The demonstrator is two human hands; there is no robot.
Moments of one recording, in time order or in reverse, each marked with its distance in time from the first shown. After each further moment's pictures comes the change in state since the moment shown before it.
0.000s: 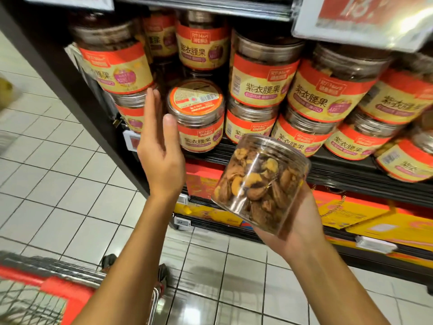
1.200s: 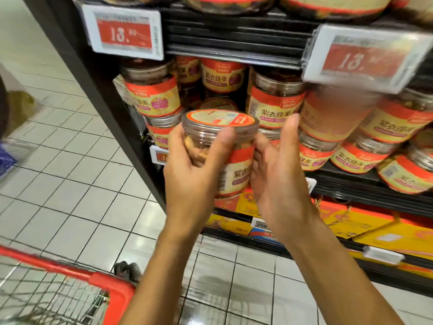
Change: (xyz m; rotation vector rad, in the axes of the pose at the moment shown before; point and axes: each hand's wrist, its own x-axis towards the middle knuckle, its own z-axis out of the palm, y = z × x) left_hand -0.009 0.093 -0.022 -0.186 -0.248 -0.284; right_hand -0.003 0.009 0.073 -0.641 -0.309 -0.352
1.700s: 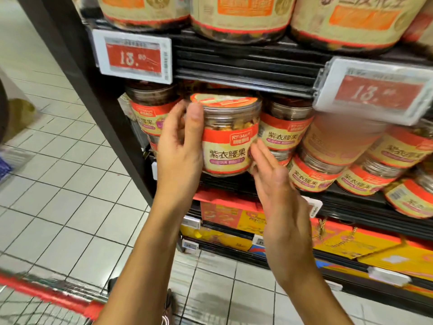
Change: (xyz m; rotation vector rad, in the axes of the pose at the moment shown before) left_hand 0.062 -0.003 -0.008 -0.033 0.020 0.054; right_hand -0.002 0.011 0.003 -0.443 0.162 -0.328
